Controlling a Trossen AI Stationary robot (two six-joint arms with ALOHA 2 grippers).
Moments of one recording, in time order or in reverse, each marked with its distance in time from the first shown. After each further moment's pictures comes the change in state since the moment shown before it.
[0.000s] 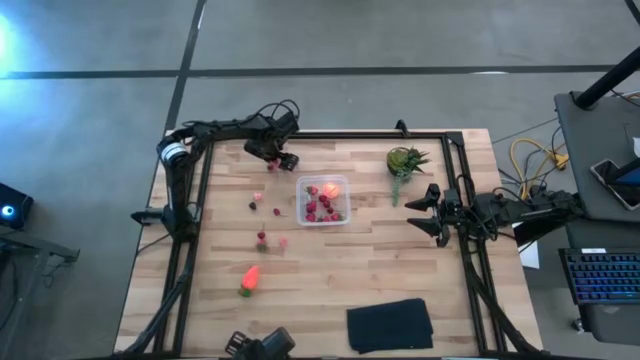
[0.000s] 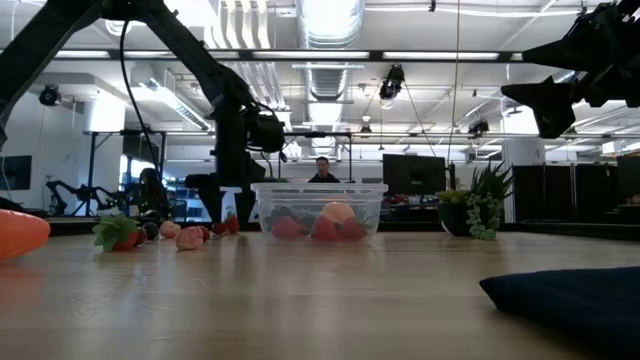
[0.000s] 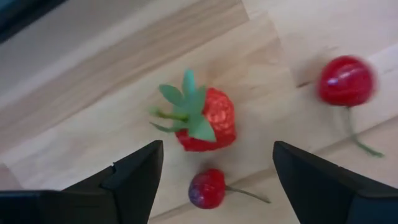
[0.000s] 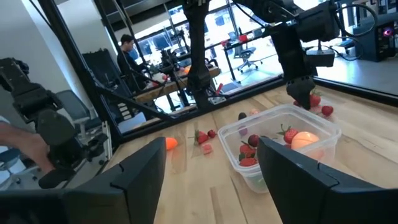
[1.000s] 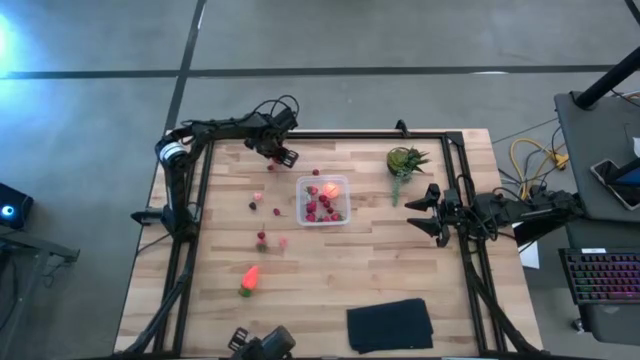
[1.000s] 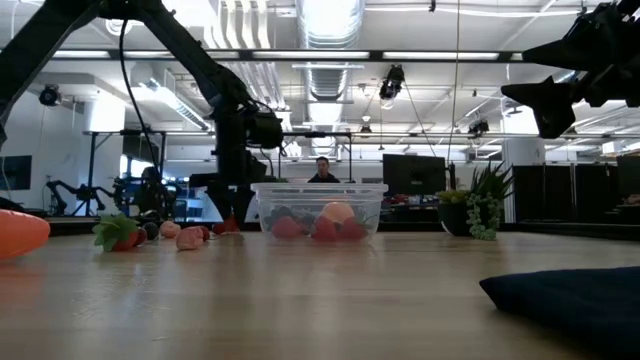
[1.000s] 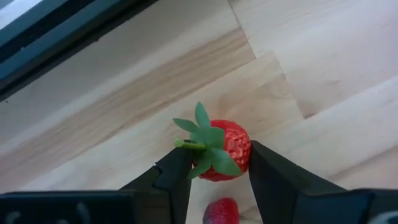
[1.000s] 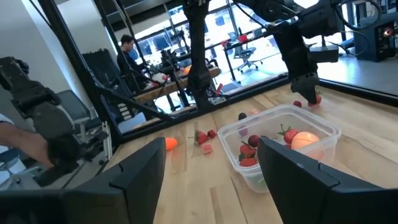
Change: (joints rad) left arm 0.019 -0.009 -0.005 0.065 -0.018 0.060; right arm 0.000 0.000 0.000 0.000 0.000 0.000
